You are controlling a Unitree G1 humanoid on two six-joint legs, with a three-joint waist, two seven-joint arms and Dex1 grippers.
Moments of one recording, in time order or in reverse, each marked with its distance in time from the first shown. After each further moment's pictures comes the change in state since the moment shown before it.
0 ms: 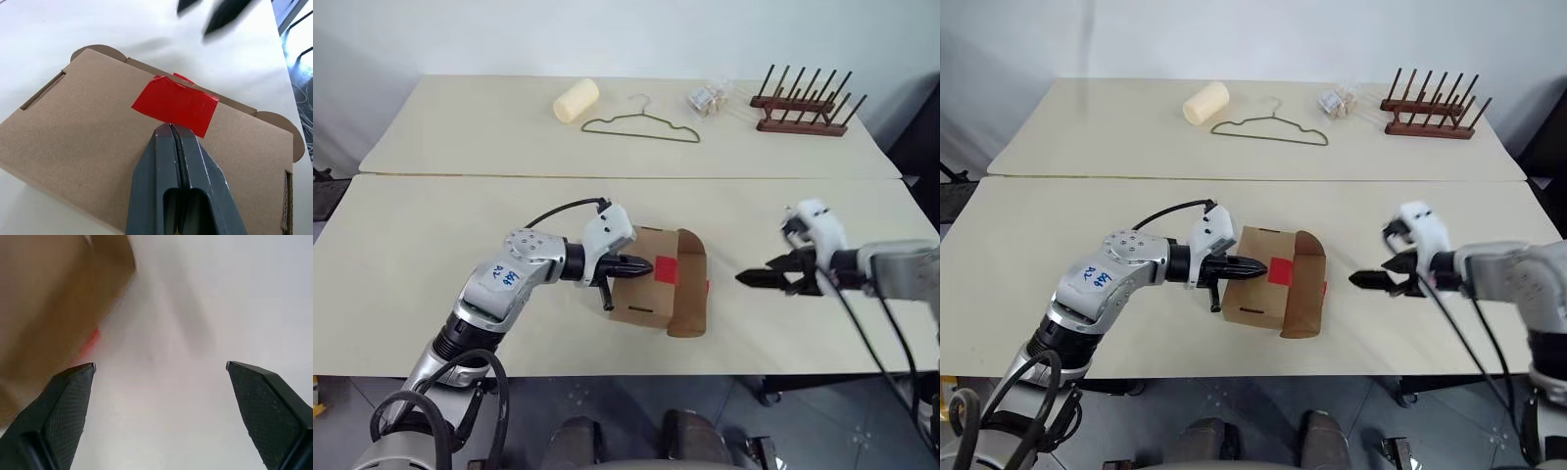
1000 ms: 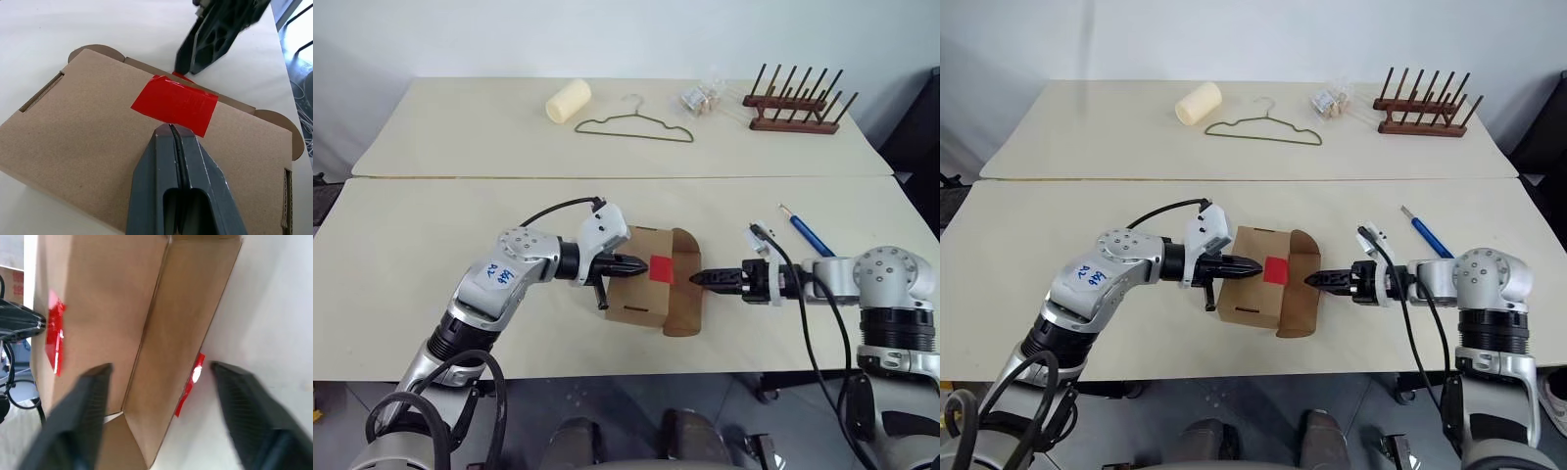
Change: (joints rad) left arm 0.000 0.018 0.014 -0.001 -0.001 0.003 -0.016; right arm -0.017 0.353 -0.046 0.314 0.024 0.077 -0.023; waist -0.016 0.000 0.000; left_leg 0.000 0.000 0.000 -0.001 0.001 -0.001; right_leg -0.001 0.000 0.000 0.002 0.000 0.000
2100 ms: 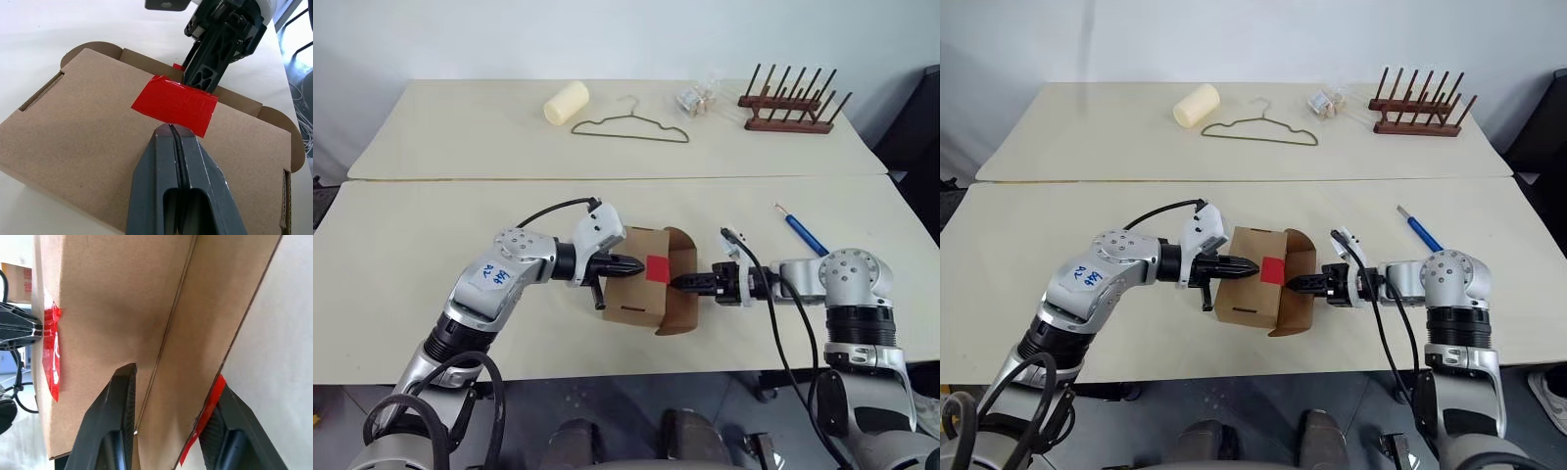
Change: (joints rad) left arm 0.012 0.006 0.017 -0.002 -0.012 0.002 0.005; right arm -0.042 0.105 0.032 0.054 -0.032 -0.011 -0.074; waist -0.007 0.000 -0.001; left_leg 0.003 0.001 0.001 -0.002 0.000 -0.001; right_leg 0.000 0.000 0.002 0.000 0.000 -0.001
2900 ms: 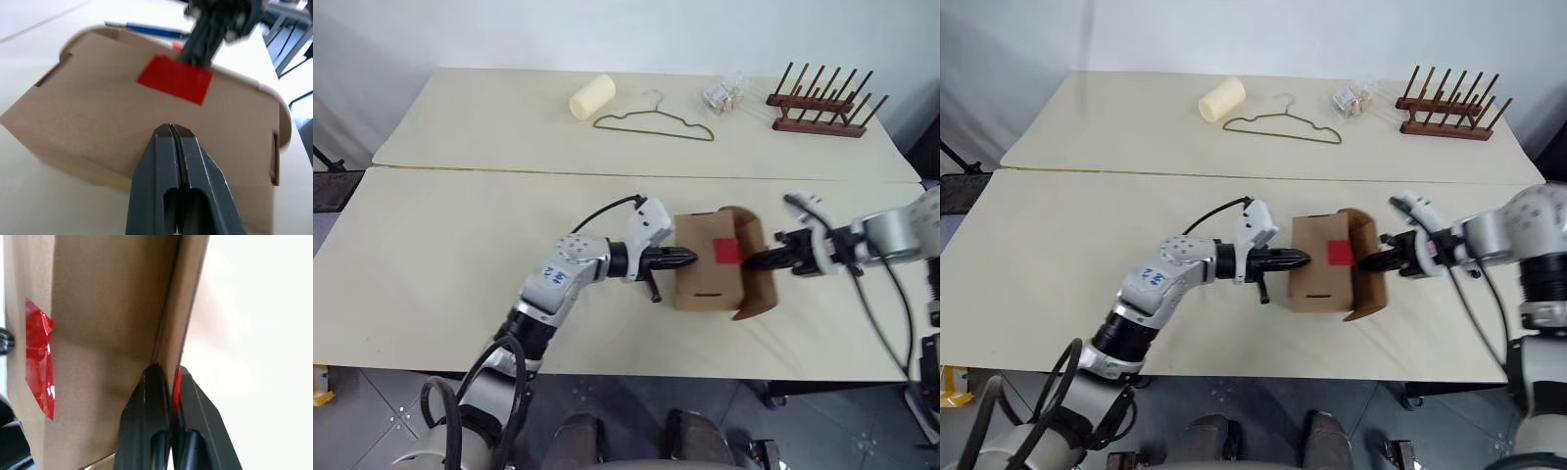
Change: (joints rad) left arm -0.097 -0.374 -0.073 0.316 0.065 -0.272 0.110; right arm -0.331 -0.570 0.356 0.147 0.111 0.014 0.044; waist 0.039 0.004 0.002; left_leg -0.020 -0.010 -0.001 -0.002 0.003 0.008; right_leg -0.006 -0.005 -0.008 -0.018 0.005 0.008
